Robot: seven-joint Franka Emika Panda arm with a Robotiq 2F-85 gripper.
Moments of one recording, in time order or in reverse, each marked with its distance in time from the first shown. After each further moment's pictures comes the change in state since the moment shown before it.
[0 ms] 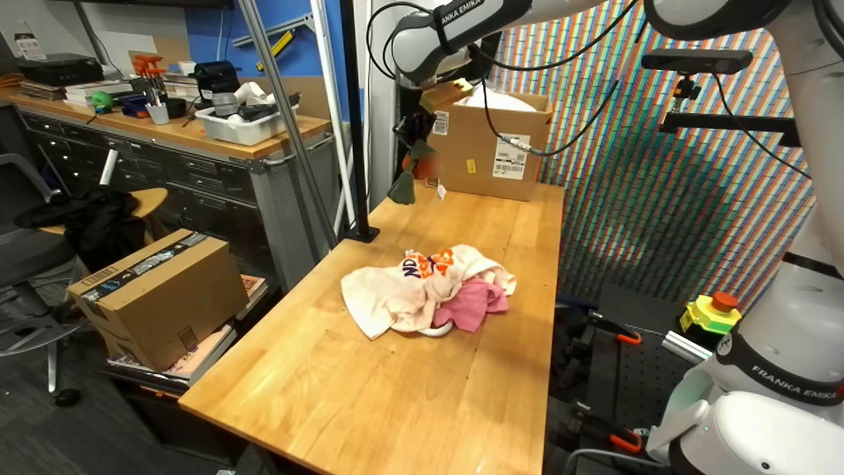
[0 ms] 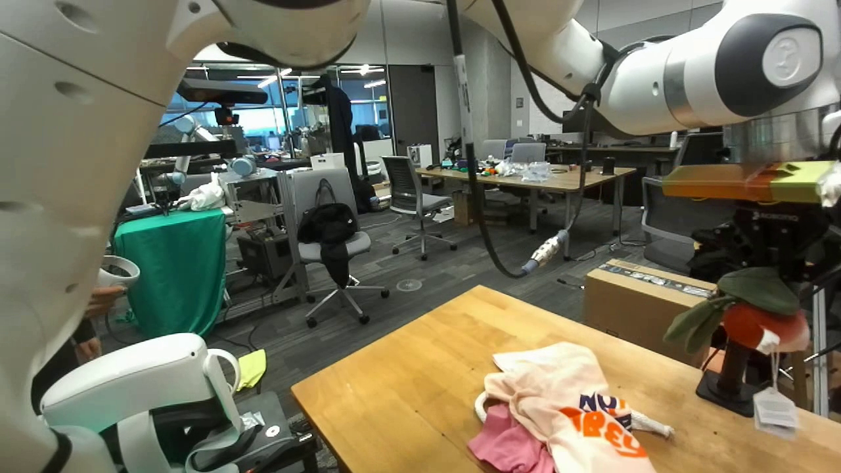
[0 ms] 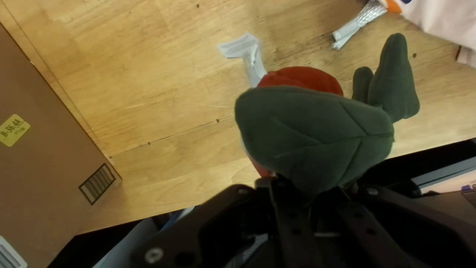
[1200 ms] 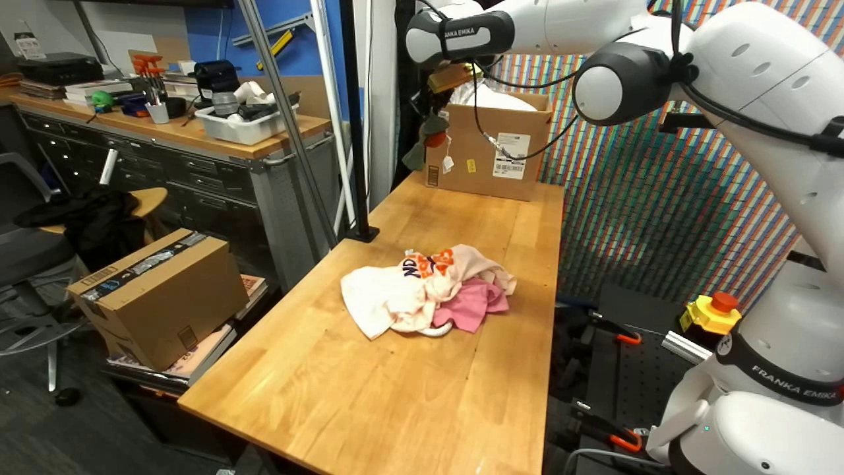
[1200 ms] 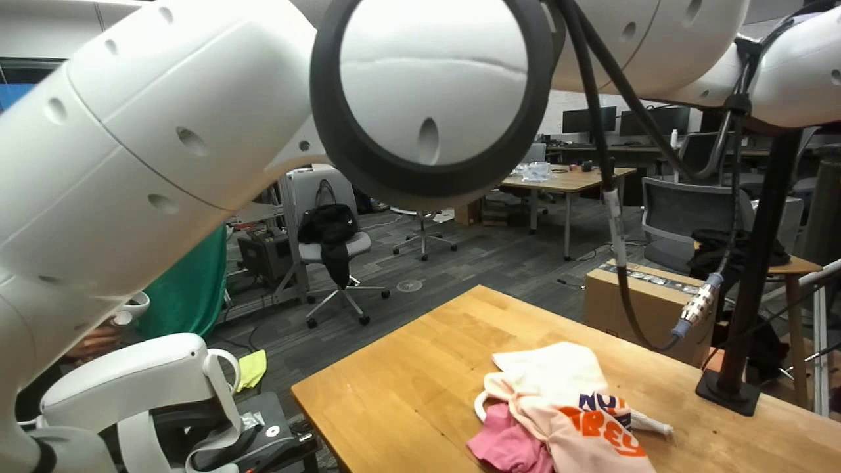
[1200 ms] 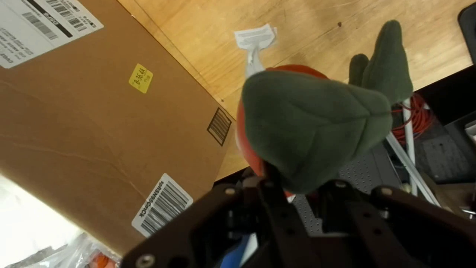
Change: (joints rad) arm -0.171 0.376 -0.063 0.670 0.000 -0.152 0.104
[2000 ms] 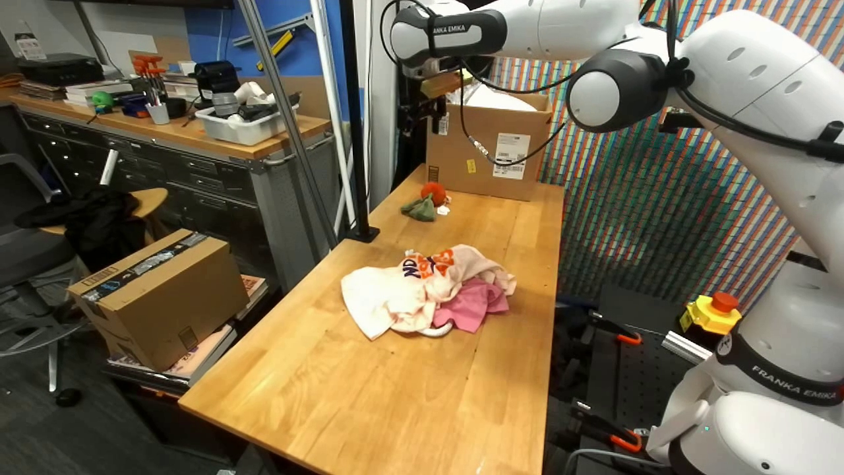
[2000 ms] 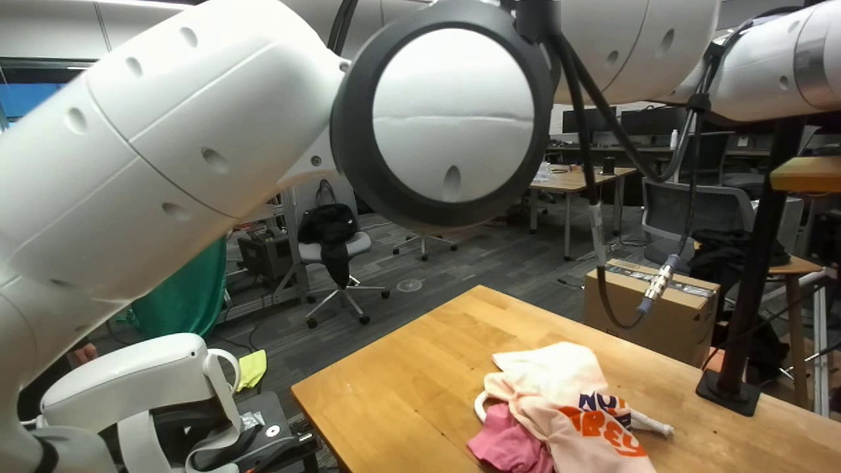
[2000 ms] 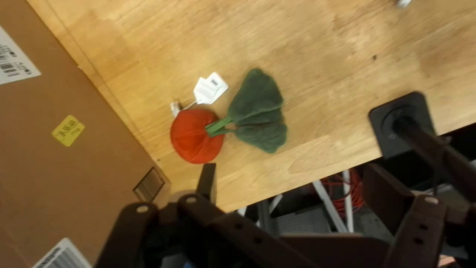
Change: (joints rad) arm 0.020 0.028 0.086 0.058 0.037 -0.240 -0.118
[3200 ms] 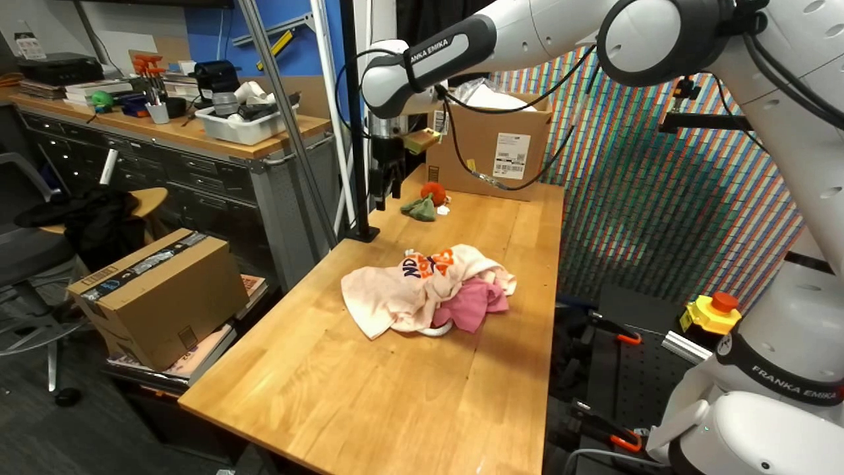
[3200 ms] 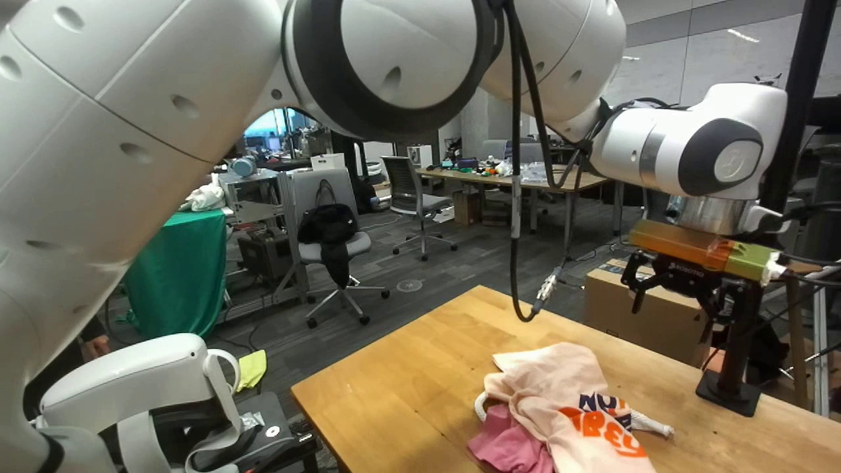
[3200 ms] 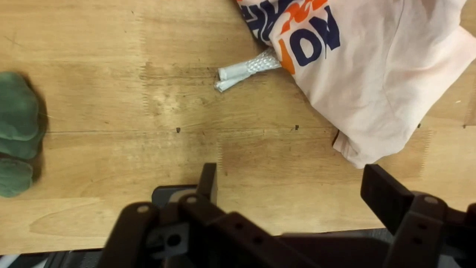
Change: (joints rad) arm 0.070 -0.195 0.210 -0.589 0.058 0.264 -0.325
